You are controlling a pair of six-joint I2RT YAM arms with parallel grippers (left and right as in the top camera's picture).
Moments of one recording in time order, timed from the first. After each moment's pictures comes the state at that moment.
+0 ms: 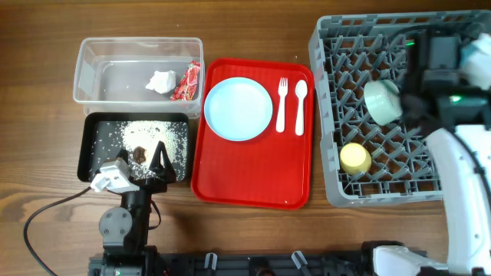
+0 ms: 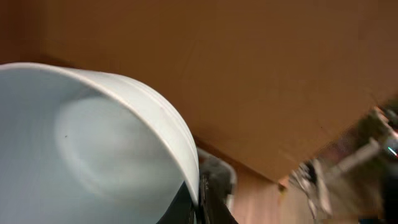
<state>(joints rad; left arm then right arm) -0.01 0.01 0.01 -0.07 -0.03 -0.42 -0.02 1.38 1.40 -1.00 1.24 0.53</state>
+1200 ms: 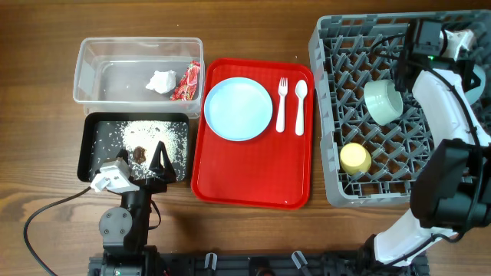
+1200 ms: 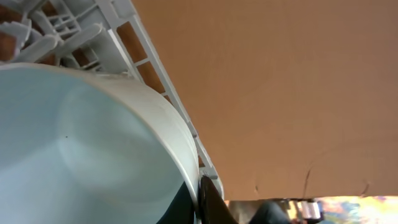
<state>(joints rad) -0.01 0.01 0.01 -0.07 -0.03 -0.42 -0.15 1.87 1.40 -0.59 1.22 -0.14</state>
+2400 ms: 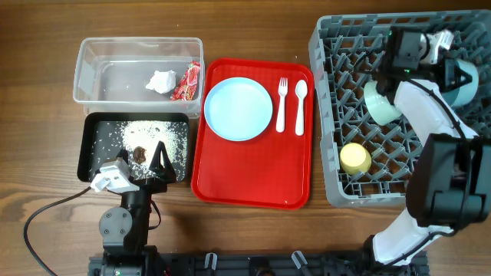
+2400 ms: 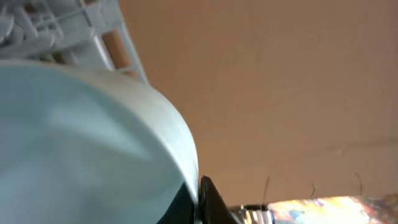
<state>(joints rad) -0.01 0.01 0.01 -0.07 -0.03 -0.42 -0.09 1.87 1.25 -0.18 1.38 -0.48</state>
